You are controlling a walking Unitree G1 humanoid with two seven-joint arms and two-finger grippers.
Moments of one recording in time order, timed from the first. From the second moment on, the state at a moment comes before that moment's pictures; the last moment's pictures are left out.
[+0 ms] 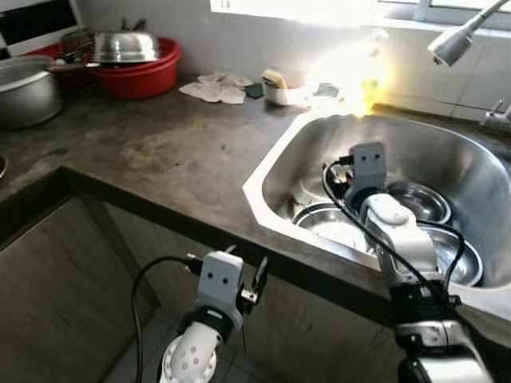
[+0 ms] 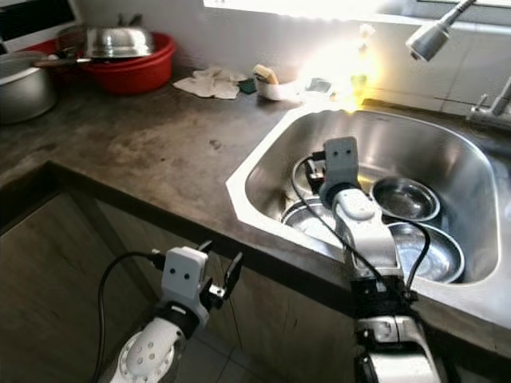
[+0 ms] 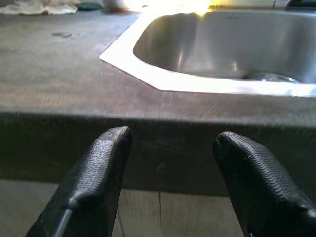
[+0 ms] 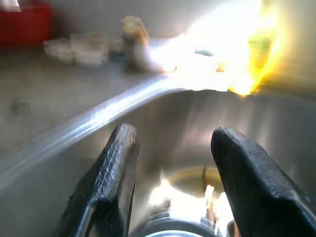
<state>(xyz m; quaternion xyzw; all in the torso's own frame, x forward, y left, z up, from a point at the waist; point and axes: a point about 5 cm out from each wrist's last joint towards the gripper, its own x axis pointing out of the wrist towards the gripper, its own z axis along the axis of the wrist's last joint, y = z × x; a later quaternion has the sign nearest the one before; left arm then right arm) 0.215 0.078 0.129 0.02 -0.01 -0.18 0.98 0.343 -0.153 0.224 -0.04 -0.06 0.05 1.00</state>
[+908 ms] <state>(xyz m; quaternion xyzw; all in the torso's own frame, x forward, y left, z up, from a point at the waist) 0.226 0.084 0.135 0.03 -0.02 -0.17 0.99 0.249 -0.122 0.176 0.00 -0.04 0.10 0.99</state>
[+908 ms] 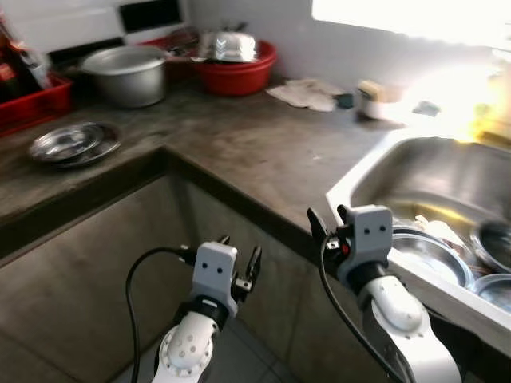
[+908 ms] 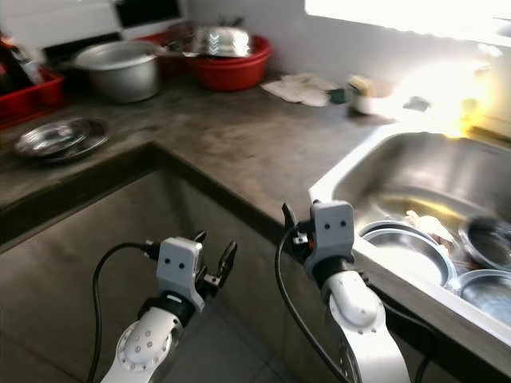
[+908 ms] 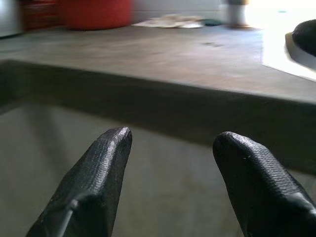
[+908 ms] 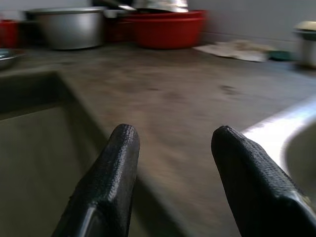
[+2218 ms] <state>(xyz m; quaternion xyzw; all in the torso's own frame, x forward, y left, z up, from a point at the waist) 0.228 0.076 0.134 0.04 -0.03 -0.18 0.98 0.264 -0.129 0.184 -0.01 -0.05 0.10 0.99</state>
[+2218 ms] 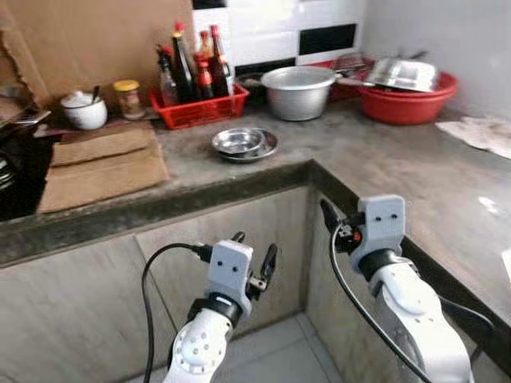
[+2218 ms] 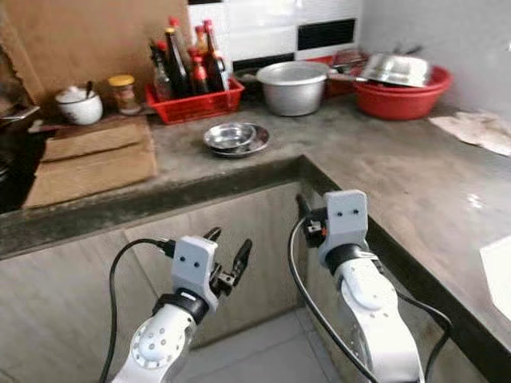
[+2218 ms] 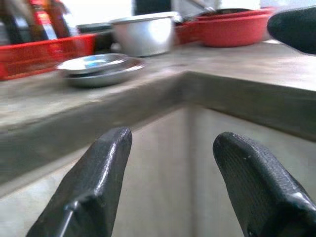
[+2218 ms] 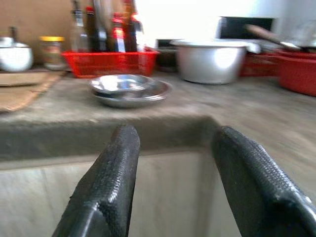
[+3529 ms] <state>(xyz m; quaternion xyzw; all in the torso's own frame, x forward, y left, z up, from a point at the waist) 0.229 0.078 0.129 0.04 -0.02 -0.17 0.98 0.309 -0.121 0.211 0.02 0.01 0.19 0.98</state>
